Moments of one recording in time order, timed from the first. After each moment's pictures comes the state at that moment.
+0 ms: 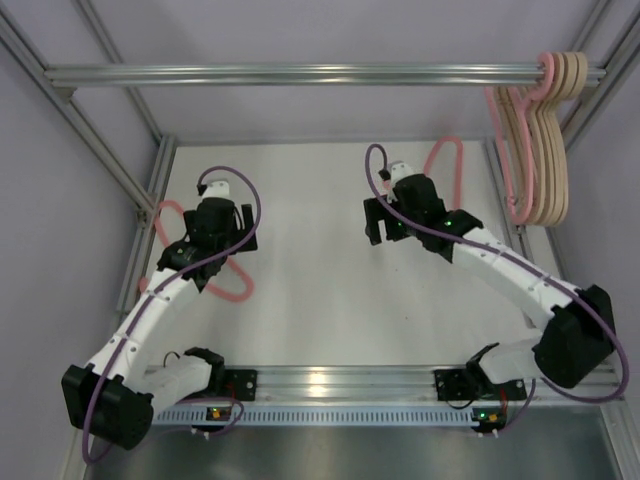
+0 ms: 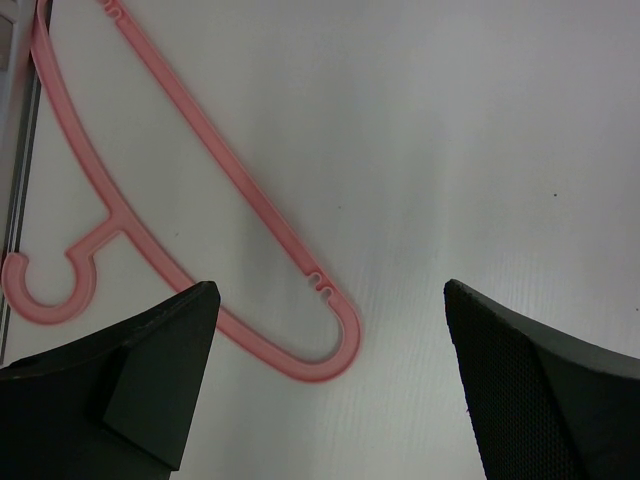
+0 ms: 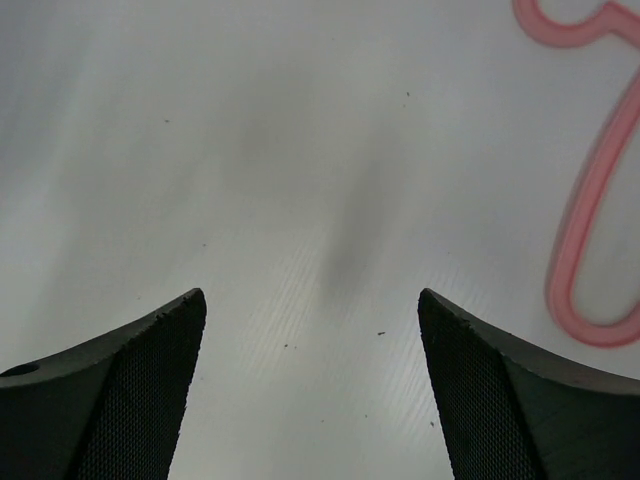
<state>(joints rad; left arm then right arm) -0.33 1.04 0.93 -0.58 -0.38 -0.29 0.61 1.30 1.12 -0.44 0.07 0.17</state>
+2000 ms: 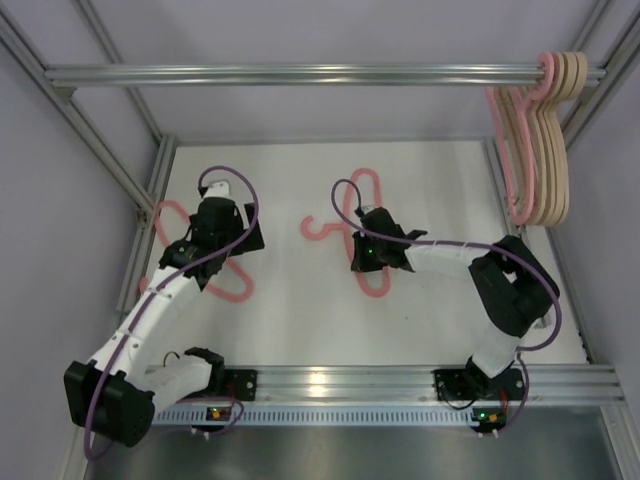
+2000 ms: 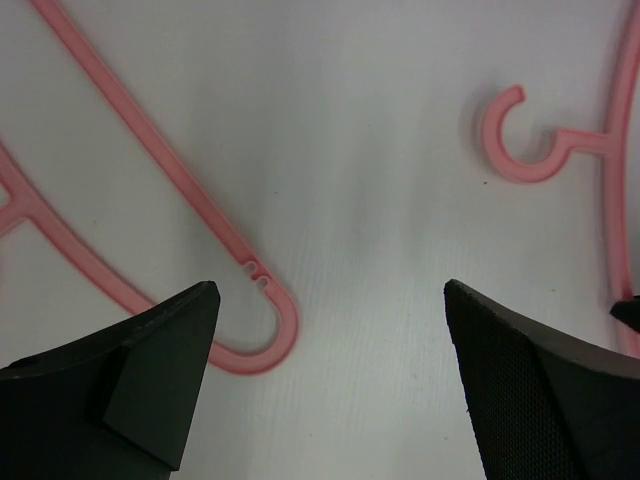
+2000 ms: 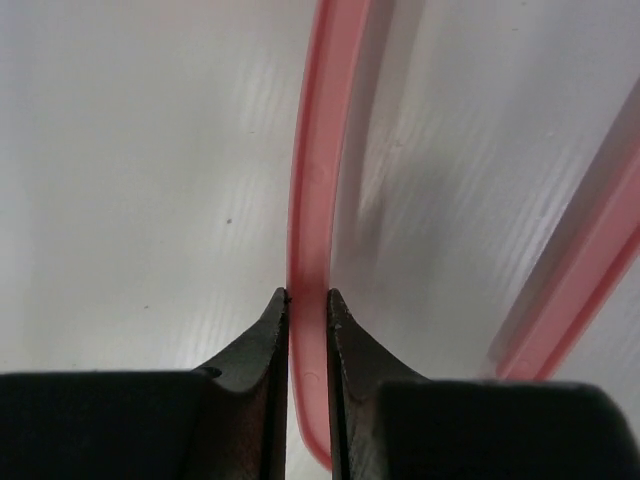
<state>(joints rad) -0.33 1.05 0.93 -0.58 -0.28 -0.38 0.67 1.73 0.97 -0.15 -0.04 0.45</state>
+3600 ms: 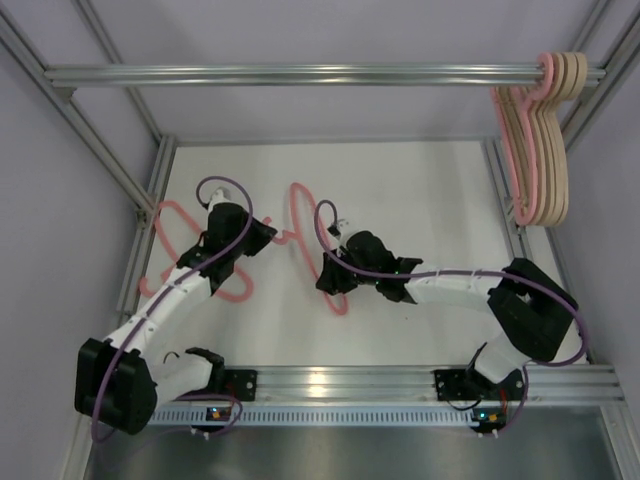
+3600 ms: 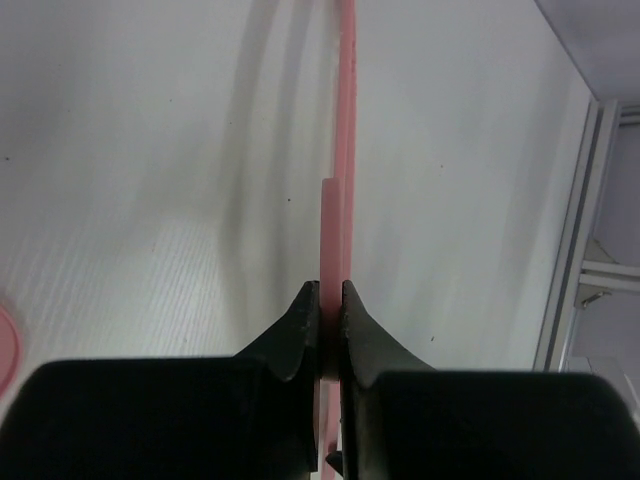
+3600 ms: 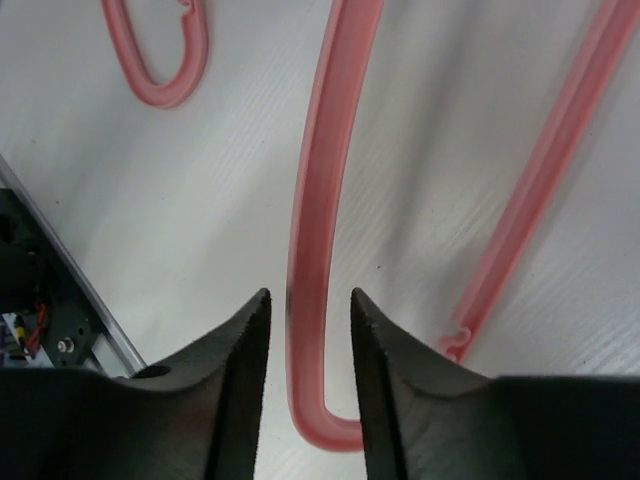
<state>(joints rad) -0.34 1.14 0.76 -0.20 -0.04 -0.93 0.89 1.56 0.81 0.16 -0.17 0.52</state>
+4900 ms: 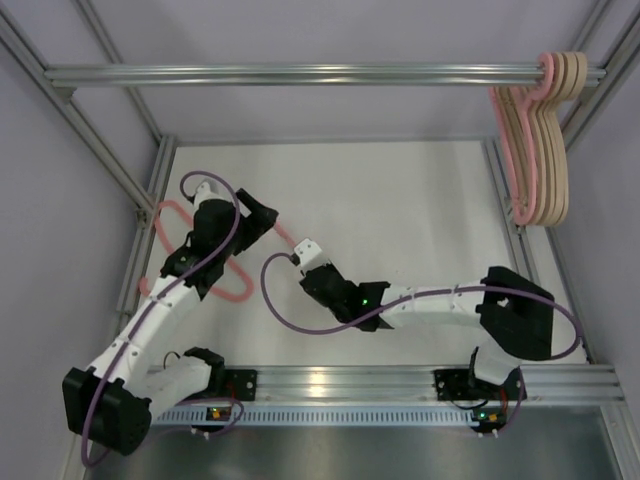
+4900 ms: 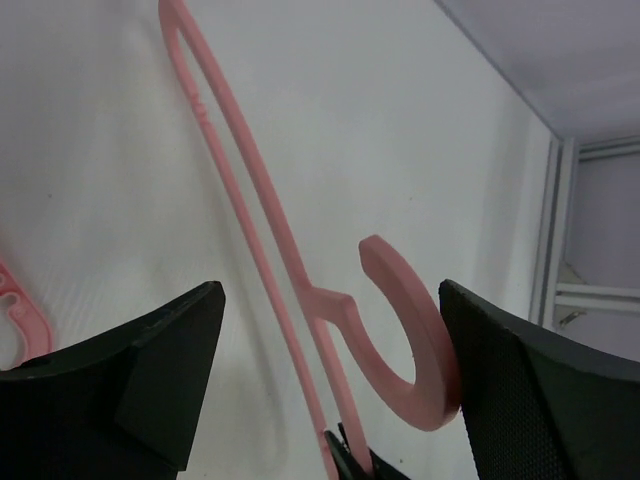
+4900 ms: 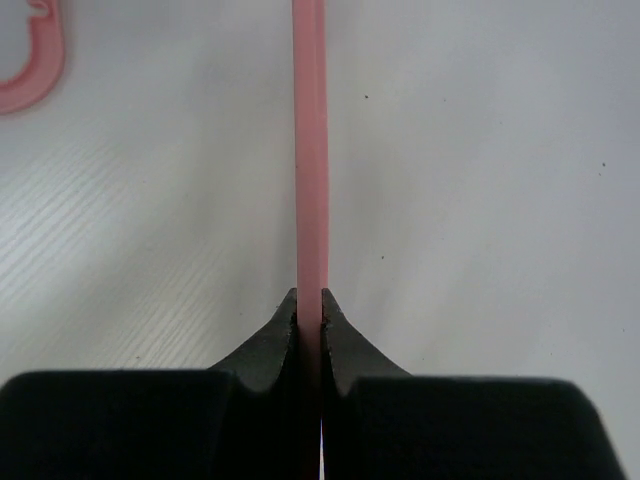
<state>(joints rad) -0.34 1.00 0.82 -0.30 -0.12 -0.91 1.24 1.66 0.97 0.04 0.64 0.13</state>
